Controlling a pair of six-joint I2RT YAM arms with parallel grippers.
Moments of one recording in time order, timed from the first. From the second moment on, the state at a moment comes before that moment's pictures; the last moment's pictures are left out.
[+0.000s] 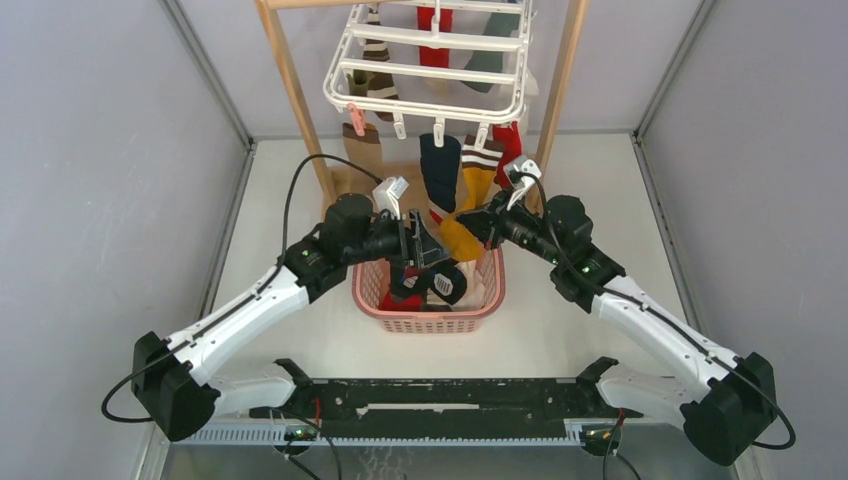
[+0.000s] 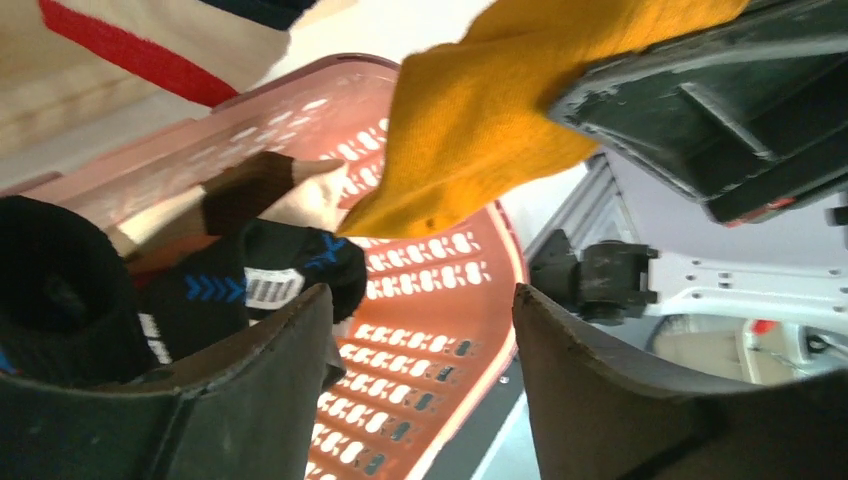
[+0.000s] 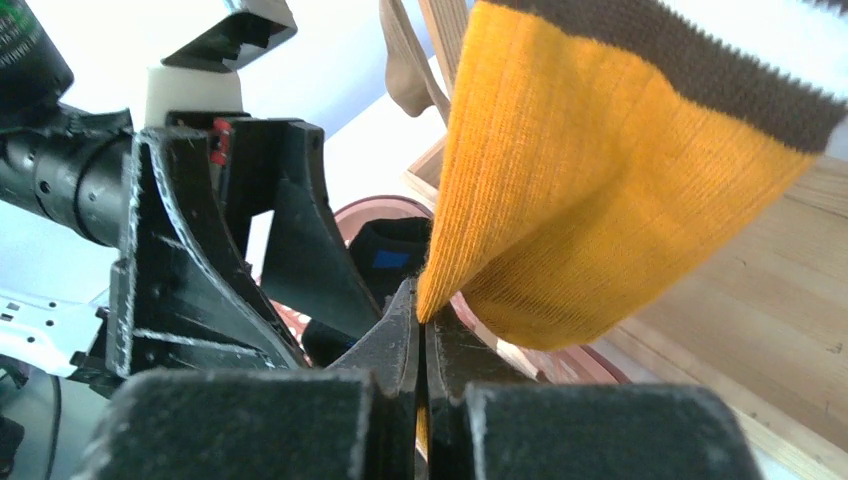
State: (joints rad) left arm -0.70 1.16 0.97 -0.21 0.36 -0.65; right arm 0.60 1.05 0.82 0.16 -0.33 0.32
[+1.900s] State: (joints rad) left arm -0.73 1.15 1.03 0.03 0.23 -0.49; right arm 0.55 1.06 1.02 -0.12 -0.48 0.50
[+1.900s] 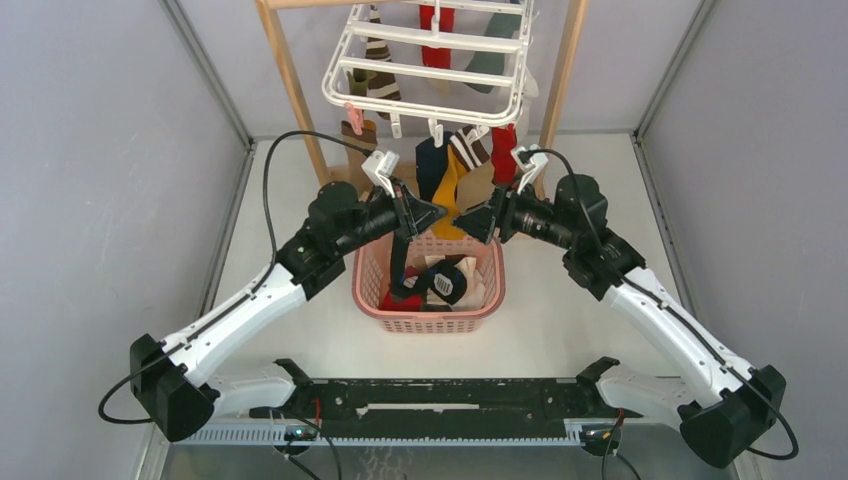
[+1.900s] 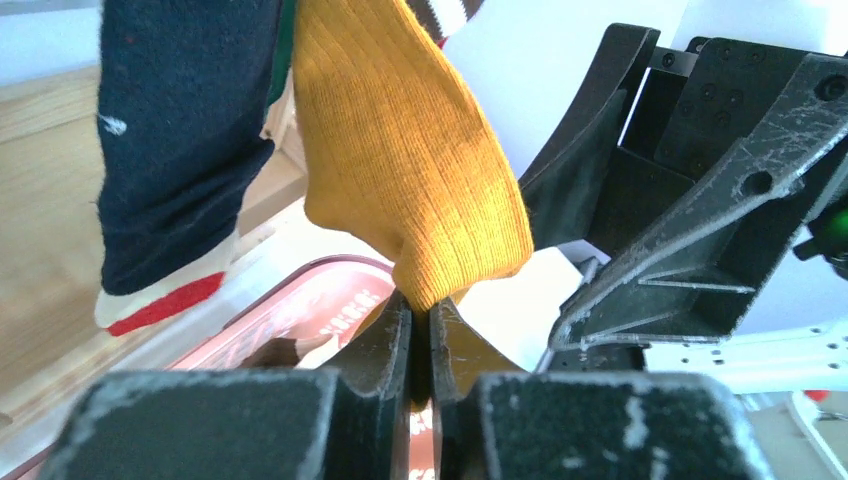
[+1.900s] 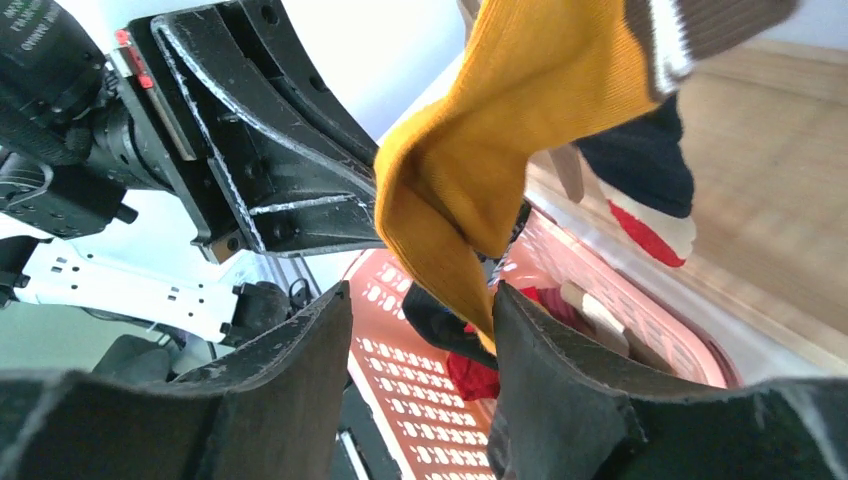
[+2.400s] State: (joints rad) left arm -0.66 1.15 1.01 0.14 0.46 -0.68; right arm 0.49 0.89 1.02 -0.04 -0.33 0.37
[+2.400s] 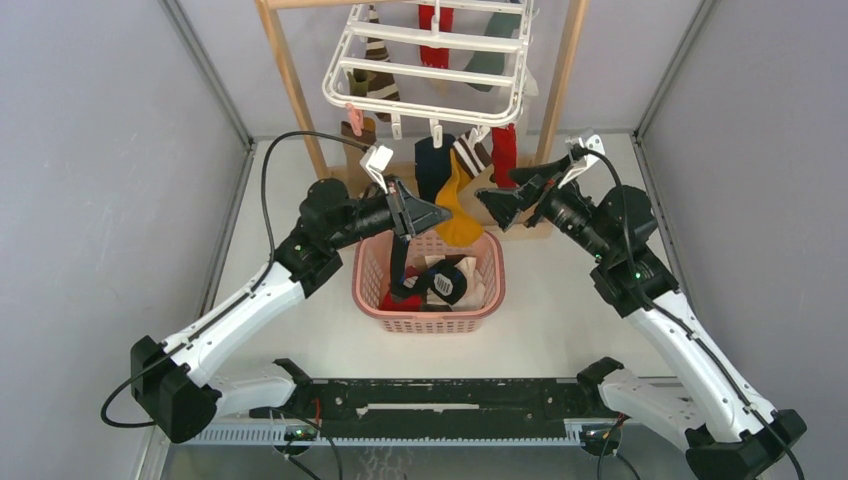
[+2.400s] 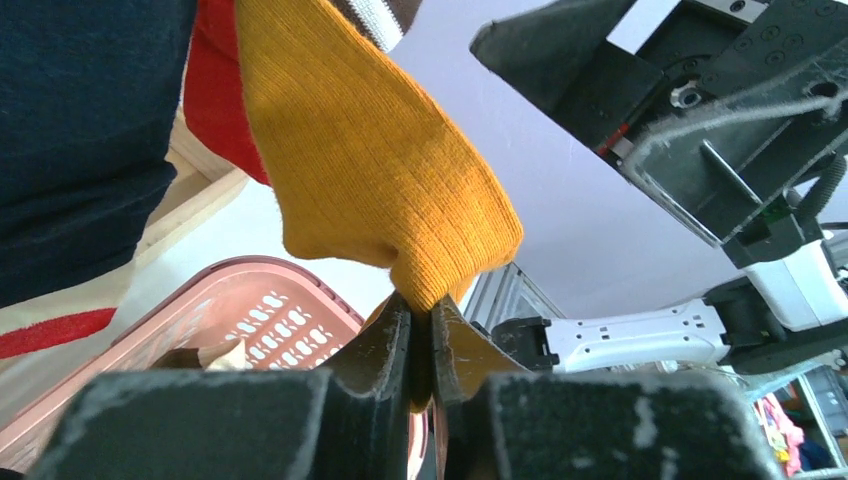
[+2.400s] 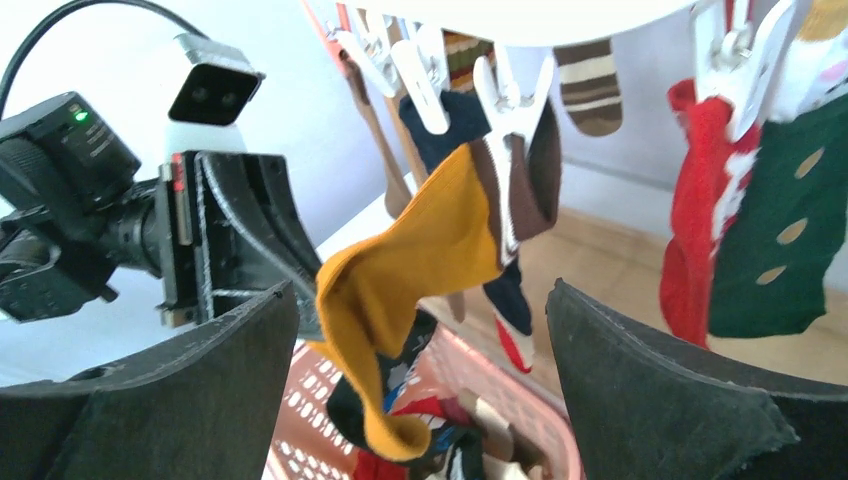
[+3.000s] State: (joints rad) left arm -0.66 1.13 0.97 0.16 0.54 -0.72; right arm 0.49 1.08 1.02 0.23 -0.20 0.32
